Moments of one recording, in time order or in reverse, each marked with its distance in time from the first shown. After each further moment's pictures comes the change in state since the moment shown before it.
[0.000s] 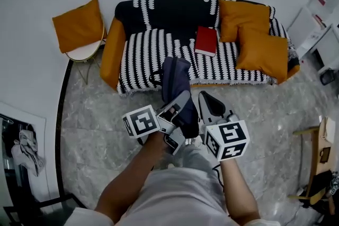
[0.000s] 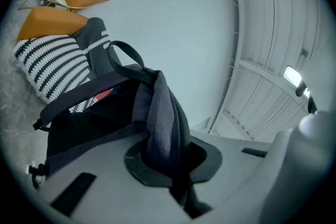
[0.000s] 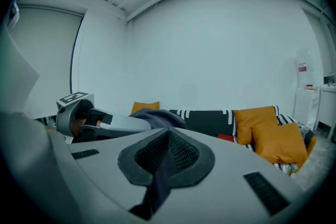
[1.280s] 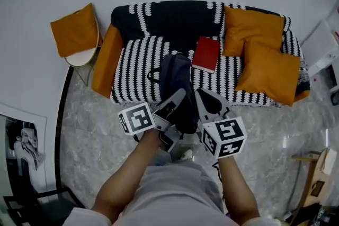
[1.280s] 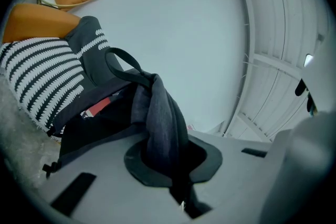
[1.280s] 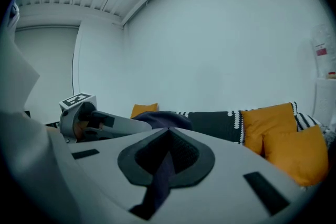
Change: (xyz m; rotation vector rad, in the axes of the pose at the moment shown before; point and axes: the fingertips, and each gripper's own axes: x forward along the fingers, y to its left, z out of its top) left arm 0.186 0.052 0.064 0.037 -0.059 0.106; right arm 0.114 -0.171 0.035 0.035 0.014 0.149
